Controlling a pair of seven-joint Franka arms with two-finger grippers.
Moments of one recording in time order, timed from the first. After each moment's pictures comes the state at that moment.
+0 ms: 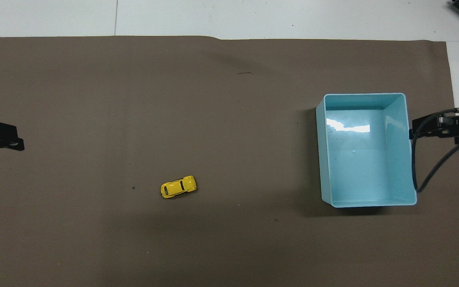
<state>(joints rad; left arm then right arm) 0.01 -0.10 -0.06 -1.58 -0.04 1.44 -0.34 -0.14 -0.01 0.12 -1.60 0.00 1.56 0.10</state>
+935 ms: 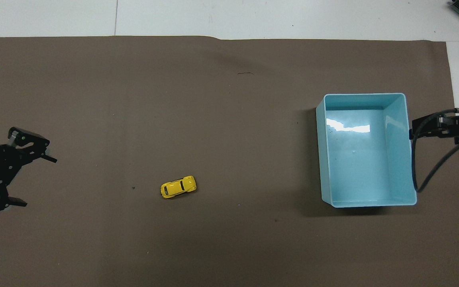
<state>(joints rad) -0.09 -0.17 -0.08 -1.87 -0.14 1.51 -1.53 -0.14 -0.01 0.12 -1.60 0.00 1.56 0.10</state>
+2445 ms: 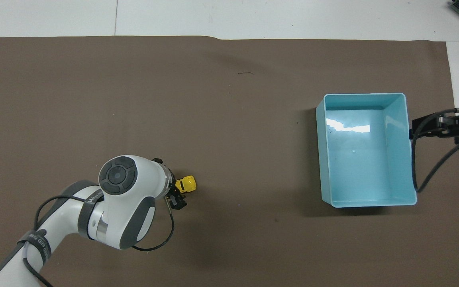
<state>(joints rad) -0.46 0.07 -0.08 -2.33 -0.18 2.42 -2.47 -0.14 -0.01 0.12 -1.60 0.00 1.56 0.10</state>
